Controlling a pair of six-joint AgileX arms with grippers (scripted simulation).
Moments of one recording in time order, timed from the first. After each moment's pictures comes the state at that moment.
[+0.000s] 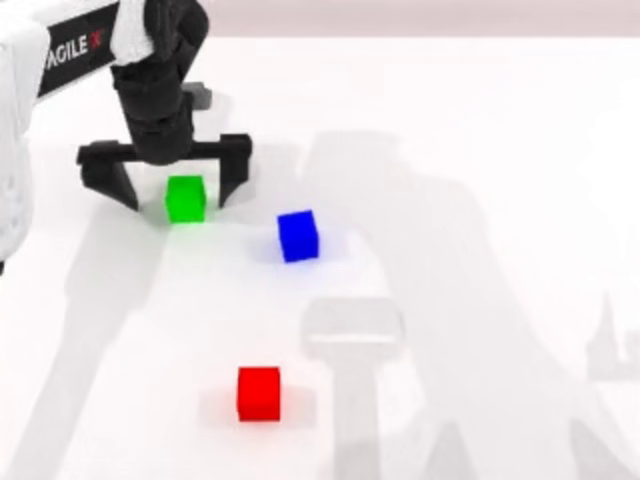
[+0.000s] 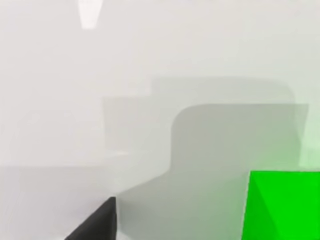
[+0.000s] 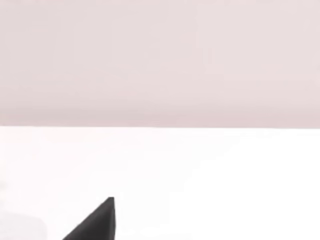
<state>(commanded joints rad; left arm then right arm) -0.27 2.50 2.04 -1.12 0.01 -0.28 0.01 0.00 0.00 0.00 0.00 0.00</state>
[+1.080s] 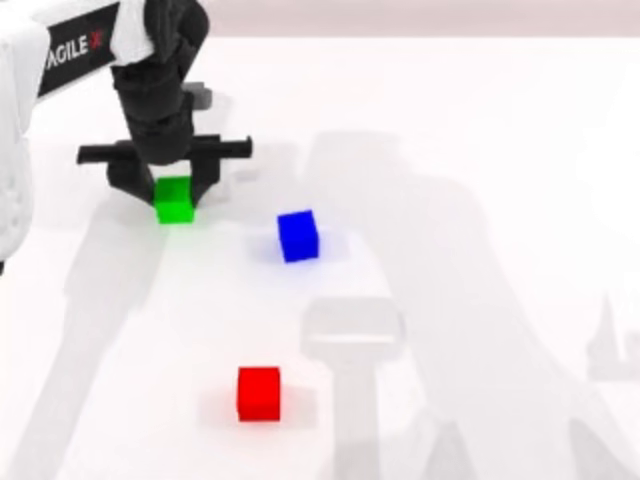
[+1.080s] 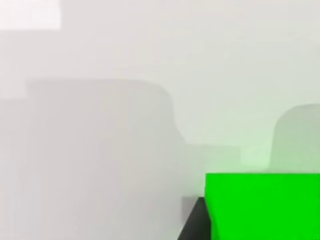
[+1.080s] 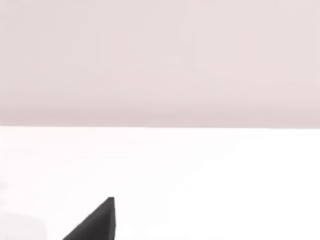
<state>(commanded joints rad) -0.27 2.50 2.04 -1.12 0.01 -0.28 0.01 0.00 0.00 0.00 0.00 0.00</state>
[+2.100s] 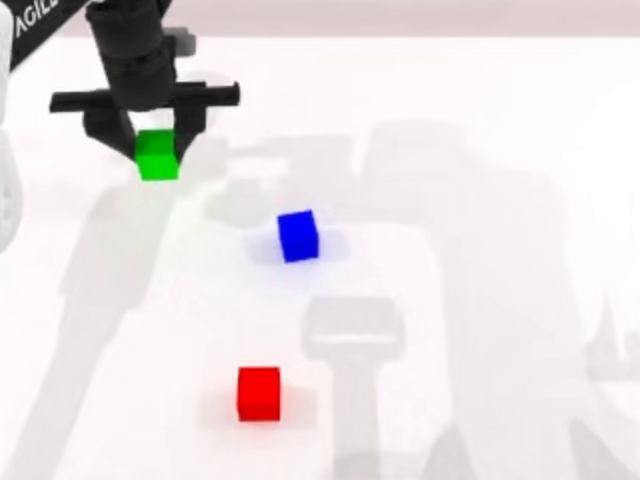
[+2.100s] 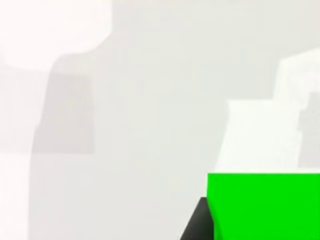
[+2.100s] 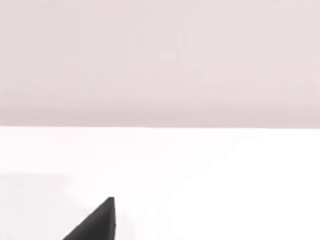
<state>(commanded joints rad) -0.24 2.45 2.27 -1.38 0.00 -0.27 0.01 0.00 0.00 0.00 0.00 0.00</state>
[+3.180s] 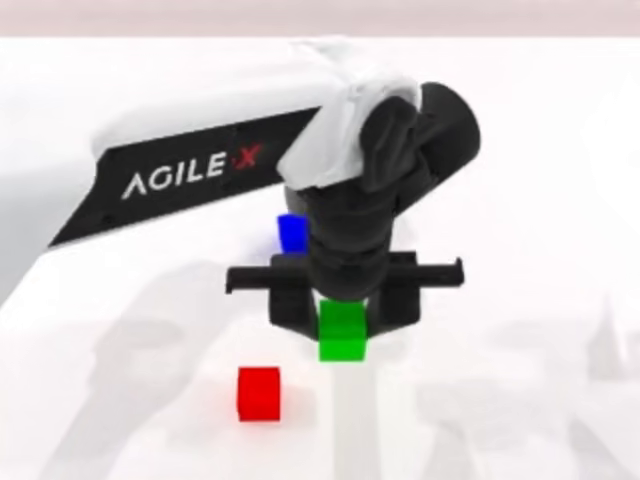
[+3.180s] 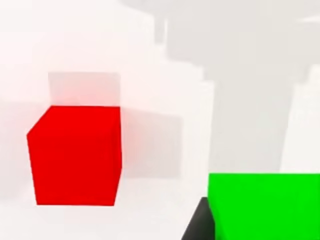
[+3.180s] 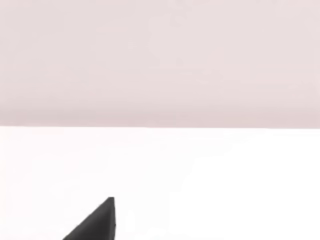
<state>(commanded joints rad) -0.86 2.00 1.61 -1.18 -0.01 -0.86 0.01 0.00 0.00 0.00 0.00 0.00</state>
